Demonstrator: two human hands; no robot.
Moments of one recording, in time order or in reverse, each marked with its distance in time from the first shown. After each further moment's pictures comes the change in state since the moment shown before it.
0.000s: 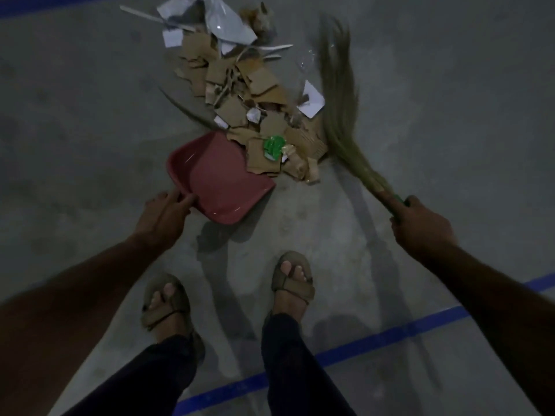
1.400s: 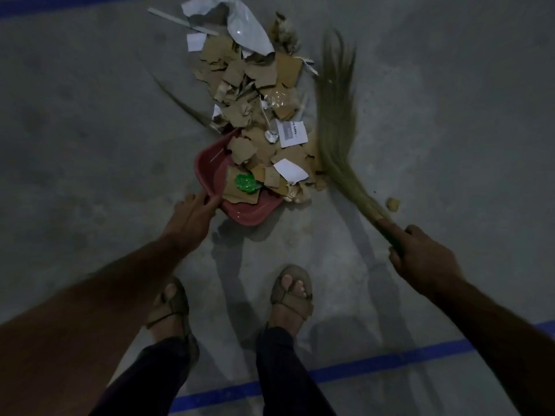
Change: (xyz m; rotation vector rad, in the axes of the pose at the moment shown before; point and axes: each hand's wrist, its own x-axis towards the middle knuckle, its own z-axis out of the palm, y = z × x) left_hand 0.029 0.031 0.011 -0.121 0.031 -0.051; right_hand 0.009 -0.007 -0.019 0.056 -0.100 -0.114
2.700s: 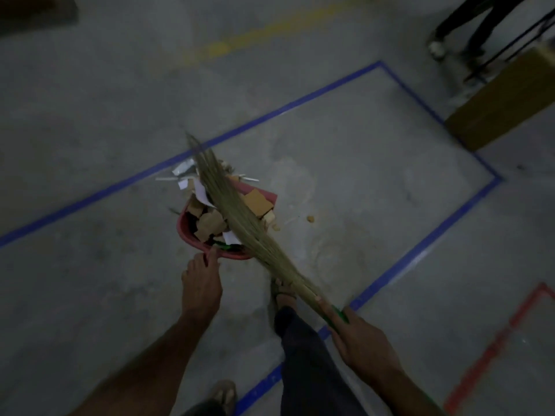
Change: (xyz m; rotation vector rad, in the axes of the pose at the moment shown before) left_hand -0.345 0.111 -0.295 -0.012 0.391 0.067; right_hand -0.521 -0.201 -0.096 0.262 0.171 0.080
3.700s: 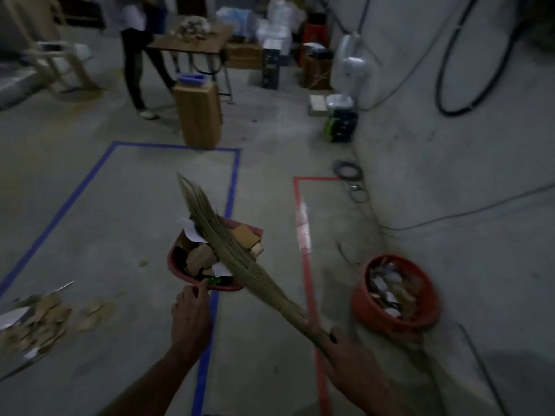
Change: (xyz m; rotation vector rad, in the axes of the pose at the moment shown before) left_hand -0.468 0.234 -0.106 0.007 -0.056 0.953; right_hand -0.640 -0.056 0.198 0.239 0.400 0.782
